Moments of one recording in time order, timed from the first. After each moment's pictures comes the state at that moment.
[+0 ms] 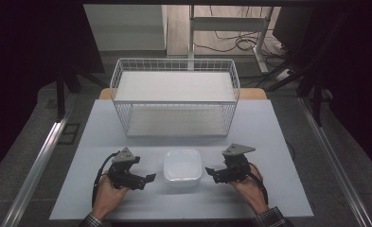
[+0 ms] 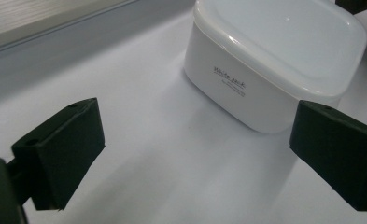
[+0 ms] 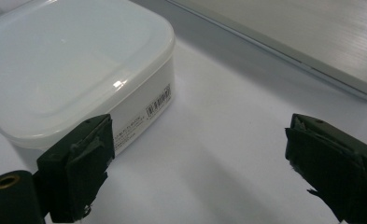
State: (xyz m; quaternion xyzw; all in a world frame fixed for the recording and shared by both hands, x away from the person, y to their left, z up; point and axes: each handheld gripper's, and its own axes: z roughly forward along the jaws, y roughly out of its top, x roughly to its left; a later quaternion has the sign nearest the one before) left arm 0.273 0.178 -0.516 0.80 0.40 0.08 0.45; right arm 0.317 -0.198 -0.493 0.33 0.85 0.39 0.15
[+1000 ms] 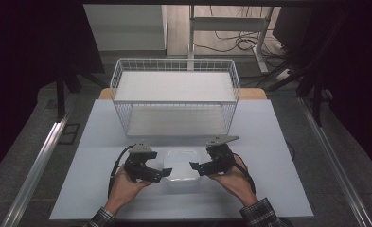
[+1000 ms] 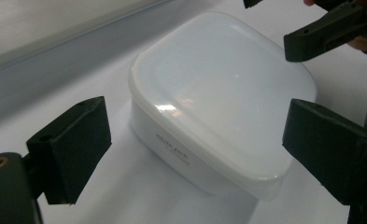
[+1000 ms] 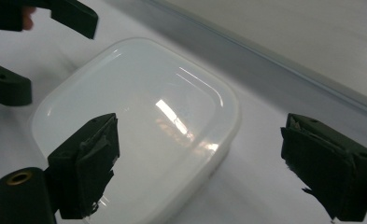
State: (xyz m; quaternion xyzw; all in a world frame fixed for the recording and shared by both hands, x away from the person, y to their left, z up) left arm 0.294 0.130 -0.497 0.80 0.38 0.03 0.46; right arm 0.328 -0.148 -0.471 0.33 0.85 0.40 0.08
